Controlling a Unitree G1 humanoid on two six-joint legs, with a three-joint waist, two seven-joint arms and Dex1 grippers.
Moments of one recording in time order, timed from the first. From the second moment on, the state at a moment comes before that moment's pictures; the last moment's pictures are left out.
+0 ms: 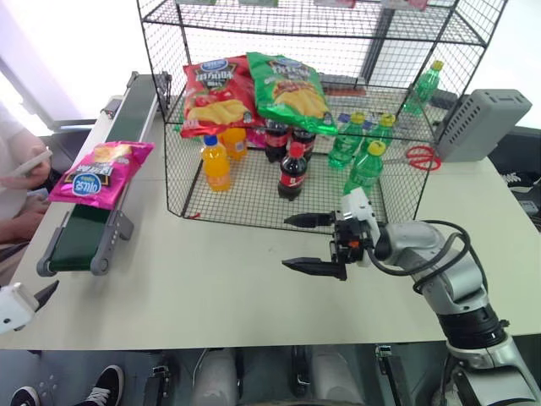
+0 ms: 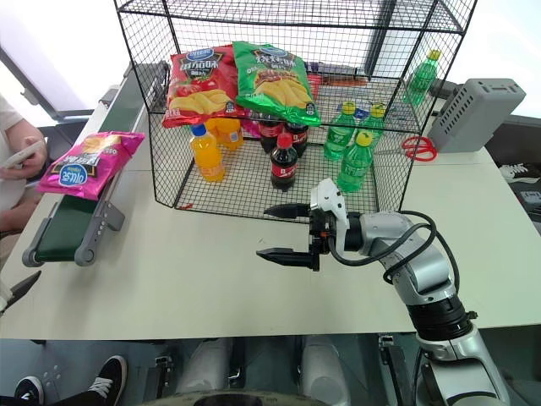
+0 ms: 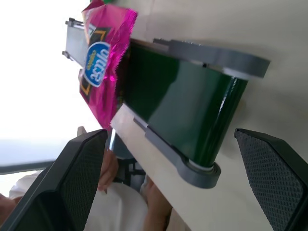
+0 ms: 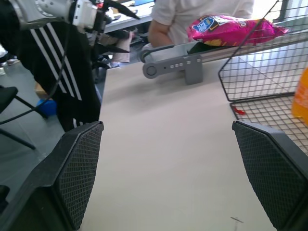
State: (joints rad) left arm 0.46 0.94 0.72 0.29 0.17 -0.75 -0.60; right arm -0.35 -0.55 0.13 -0.25 0.59 0.48 1.14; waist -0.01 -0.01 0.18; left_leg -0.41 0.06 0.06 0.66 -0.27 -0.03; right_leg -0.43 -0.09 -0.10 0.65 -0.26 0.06
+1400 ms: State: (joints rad) left arm 0.38 0.93 0.63 0.08 -0.43 -0.38 -0.80; right arm -0.36 -0.52 0.03 -0.20 0.64 0.42 1.08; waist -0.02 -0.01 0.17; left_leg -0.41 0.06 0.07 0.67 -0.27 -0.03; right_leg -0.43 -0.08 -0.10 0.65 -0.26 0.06
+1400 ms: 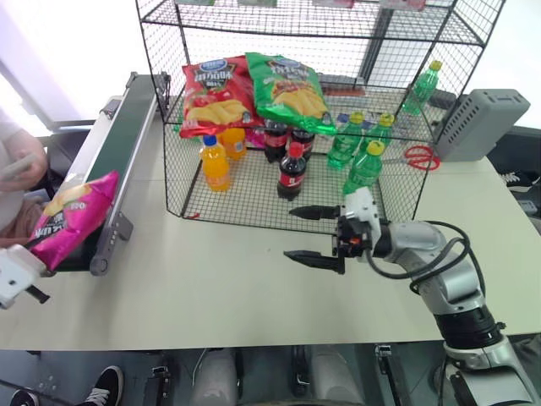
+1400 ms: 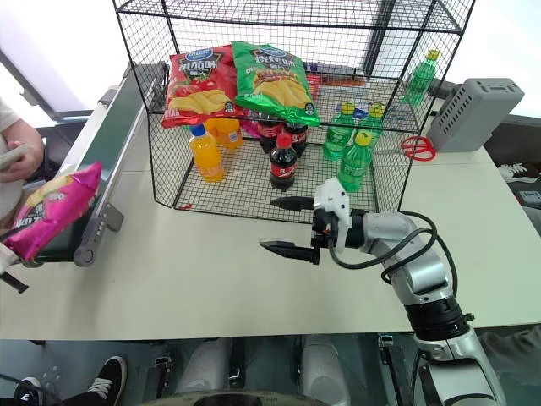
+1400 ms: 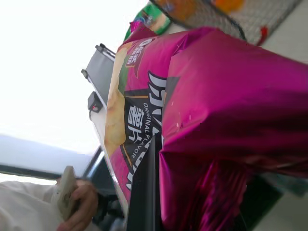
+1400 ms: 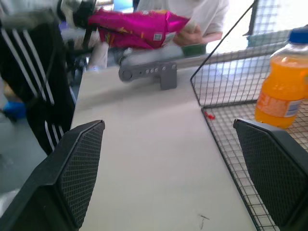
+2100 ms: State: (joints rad) left arm 0.17 0.84 0.47 -0.42 -1.57 0.73 -0.95; right arm -0.40 -0.61 0.03 -0.27 0.88 0.83 1.09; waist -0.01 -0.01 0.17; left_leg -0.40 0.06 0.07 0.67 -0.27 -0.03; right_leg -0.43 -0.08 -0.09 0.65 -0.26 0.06
